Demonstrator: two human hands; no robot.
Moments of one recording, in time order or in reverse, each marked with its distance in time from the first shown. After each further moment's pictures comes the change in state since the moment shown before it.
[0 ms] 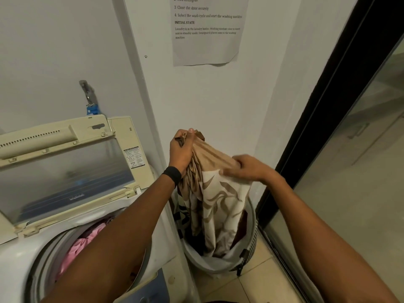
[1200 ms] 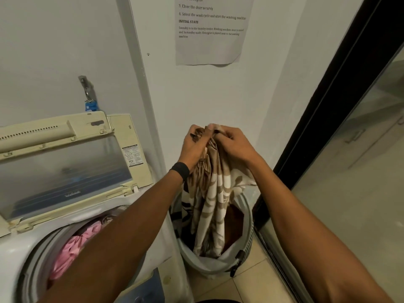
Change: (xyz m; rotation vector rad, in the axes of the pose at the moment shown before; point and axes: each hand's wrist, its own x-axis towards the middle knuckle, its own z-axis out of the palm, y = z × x) left_hand 0.000 0.008 0.027 -0.023 -0.185 -0.033; right_hand 0.009 -0.074 -0.013 0.452 0.340 -0.273
